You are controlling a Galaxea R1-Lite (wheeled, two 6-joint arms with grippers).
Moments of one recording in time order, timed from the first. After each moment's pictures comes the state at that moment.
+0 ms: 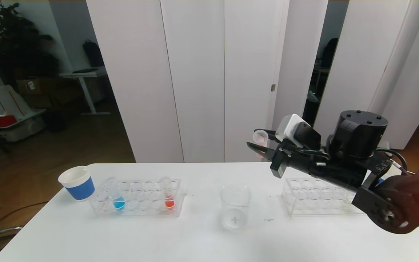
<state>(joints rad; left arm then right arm) 0.00 0.00 0.00 0.01 -0.02 0.05 0.48 1.91 -0.89 -1.01 0.37 -0.59</state>
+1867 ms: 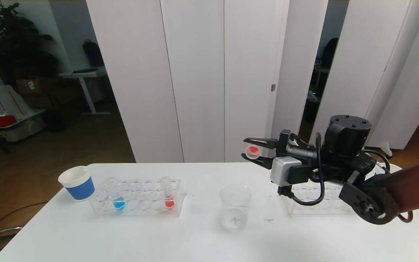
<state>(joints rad) 0.00 0.00 0.00 0.01 -0.02 0.05 0.43 2.01 -0.94 -1.06 0.67 -1.23</state>
